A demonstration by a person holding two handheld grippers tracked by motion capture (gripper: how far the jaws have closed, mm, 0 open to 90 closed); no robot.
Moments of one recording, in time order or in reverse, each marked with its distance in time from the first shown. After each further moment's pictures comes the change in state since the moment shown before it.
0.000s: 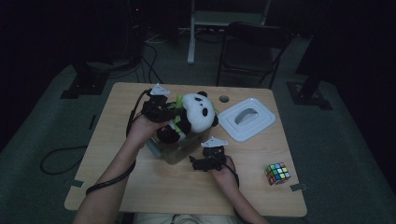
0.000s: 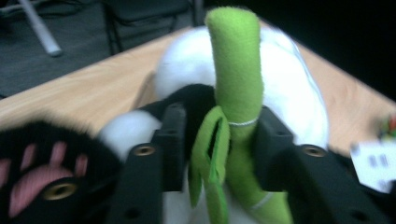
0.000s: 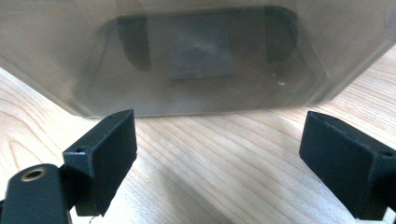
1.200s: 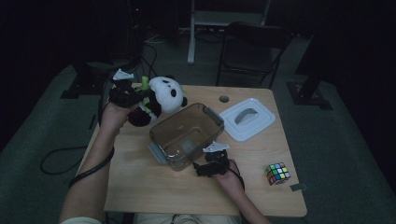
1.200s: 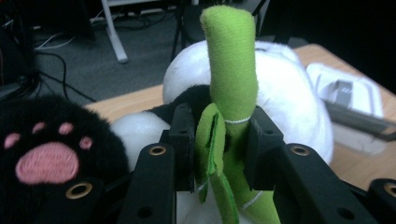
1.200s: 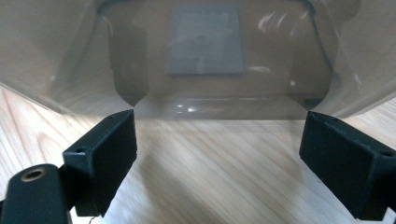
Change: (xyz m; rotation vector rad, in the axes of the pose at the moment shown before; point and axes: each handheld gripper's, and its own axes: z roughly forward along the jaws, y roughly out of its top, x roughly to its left) left arm 0.087 -0.003 -0.054 -0.130 0.198 -0.171; right arm -0.001 -0.014 -0.004 0.072 0.013 -0.047
